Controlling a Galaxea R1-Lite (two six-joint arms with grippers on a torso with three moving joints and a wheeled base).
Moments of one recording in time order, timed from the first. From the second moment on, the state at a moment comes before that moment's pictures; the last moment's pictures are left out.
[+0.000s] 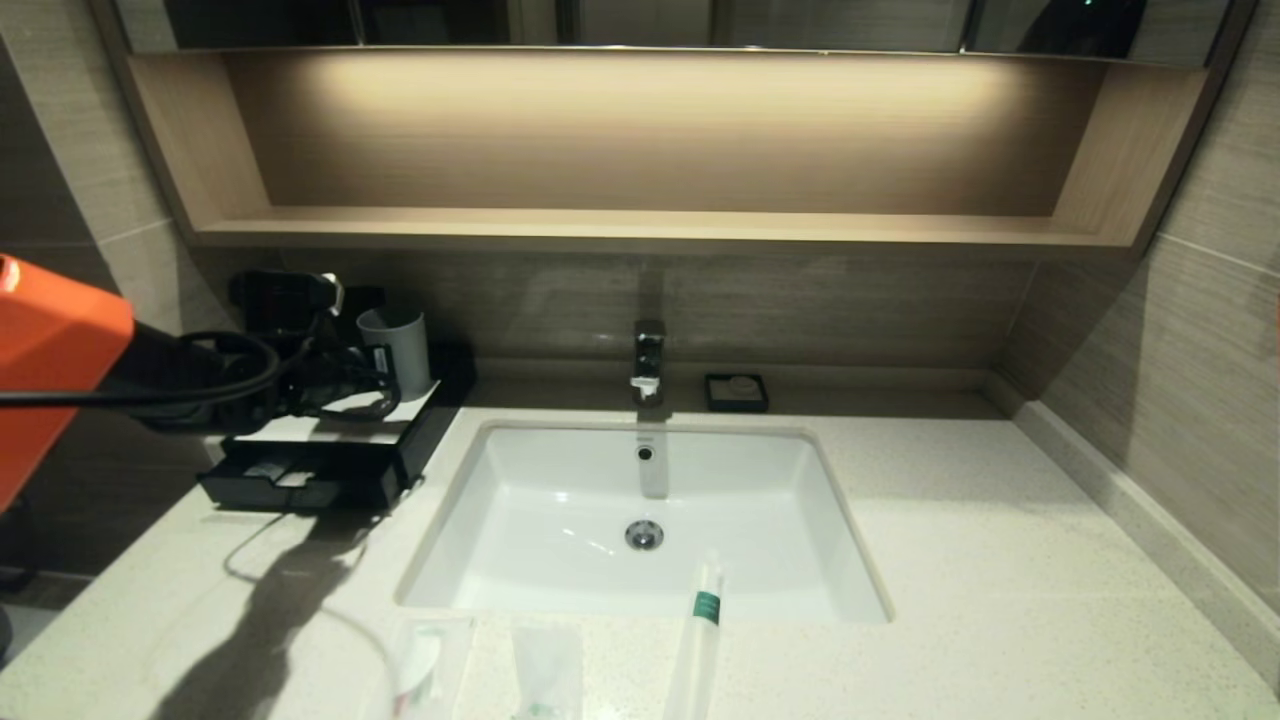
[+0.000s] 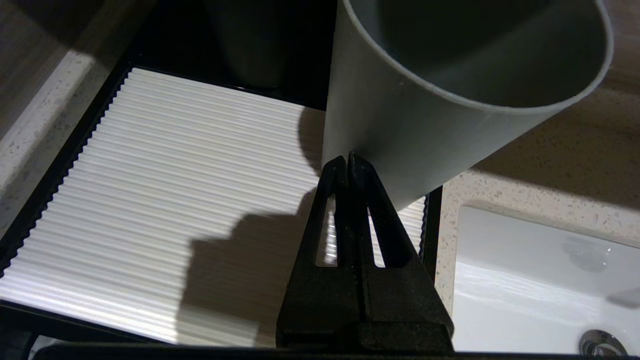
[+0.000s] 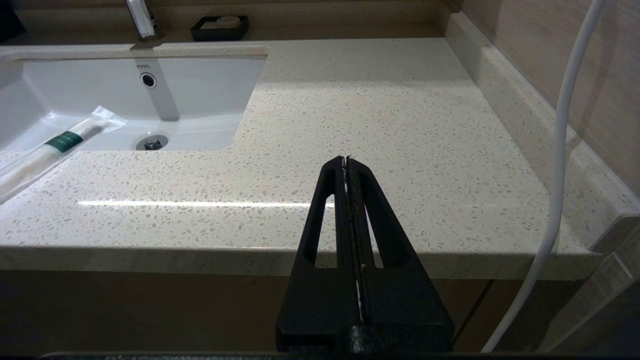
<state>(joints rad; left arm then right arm) 0.02 2.13 -1.35 -0.37 0.08 -0.12 0.00 0.00 0.00 -0.01 0.01 0.03</state>
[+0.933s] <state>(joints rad) 0.04 2.10 -1.36 -0.37 0.08 -0.12 0.00 0.00 0.00 -0.01 0.01 0.03</state>
